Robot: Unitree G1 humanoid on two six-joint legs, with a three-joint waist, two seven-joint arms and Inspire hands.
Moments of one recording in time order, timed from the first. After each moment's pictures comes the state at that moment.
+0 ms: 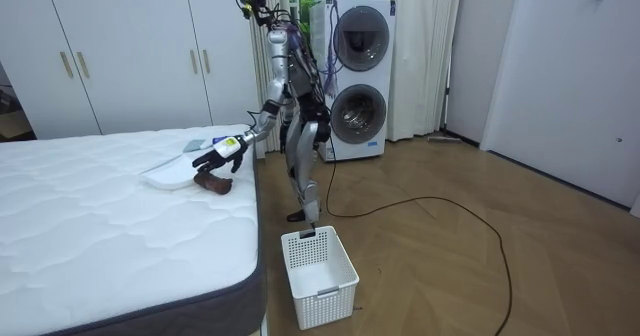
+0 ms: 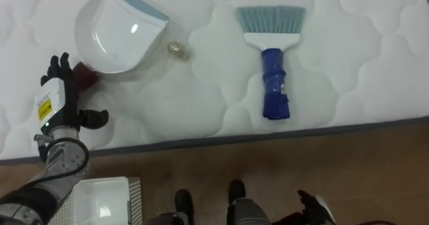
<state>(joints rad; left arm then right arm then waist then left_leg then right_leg) -0.43 0.32 -0.22 1.11 0.43 -0.21 0.75 -0.17 -0.30 0.34 1.28 0.16 -0.07 -0.08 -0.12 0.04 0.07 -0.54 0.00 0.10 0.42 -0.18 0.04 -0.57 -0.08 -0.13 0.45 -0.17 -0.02</state>
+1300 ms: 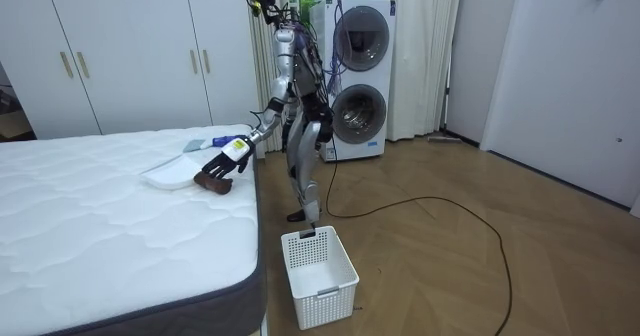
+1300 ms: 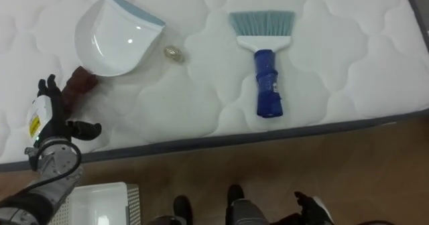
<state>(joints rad) -0.44 0.33 -0.21 1.18 0.18 -0.21 0.65 -0.16 -0.31 0.35 1.28 0.16 -0.08 -0.05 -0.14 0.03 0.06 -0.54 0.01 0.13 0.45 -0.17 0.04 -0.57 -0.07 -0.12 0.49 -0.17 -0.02</state>
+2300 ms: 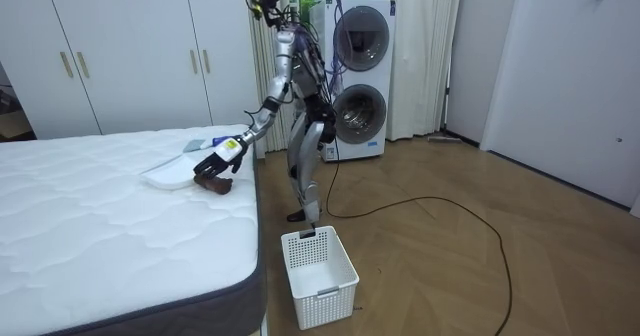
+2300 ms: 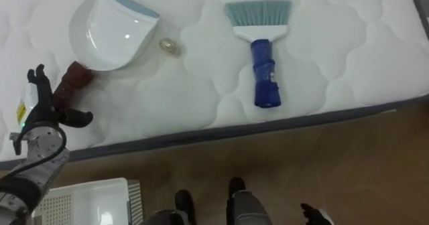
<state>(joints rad) -0.53 0.40 -0.20 1.21 0.15 -0.20 0.57 -0.11 -0.31 0.35 1.29 0.15 -0.07 -0.07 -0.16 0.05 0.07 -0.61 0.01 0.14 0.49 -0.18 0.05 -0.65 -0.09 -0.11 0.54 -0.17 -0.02</state>
